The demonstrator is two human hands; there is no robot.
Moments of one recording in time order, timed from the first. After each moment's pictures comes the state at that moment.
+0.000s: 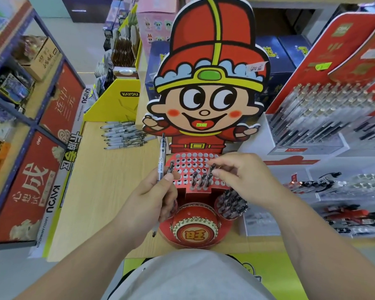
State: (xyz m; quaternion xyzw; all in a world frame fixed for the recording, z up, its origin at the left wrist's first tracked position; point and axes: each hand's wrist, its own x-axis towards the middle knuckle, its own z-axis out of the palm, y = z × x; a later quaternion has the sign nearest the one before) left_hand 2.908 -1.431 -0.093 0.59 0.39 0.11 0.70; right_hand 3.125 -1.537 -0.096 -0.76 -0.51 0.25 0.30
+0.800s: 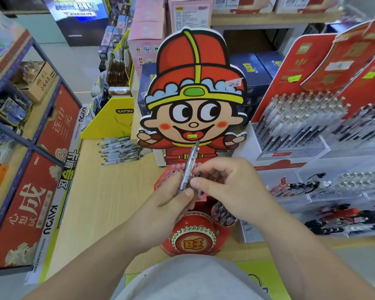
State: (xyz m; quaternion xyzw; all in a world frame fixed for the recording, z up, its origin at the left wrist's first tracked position) left_hand 2.927 -1.439 -0.069 0.68 0.21 0.06 0.70; right_hand 3.086 -1.541 -0.056 -0.70 -0.42 0.31 0.49
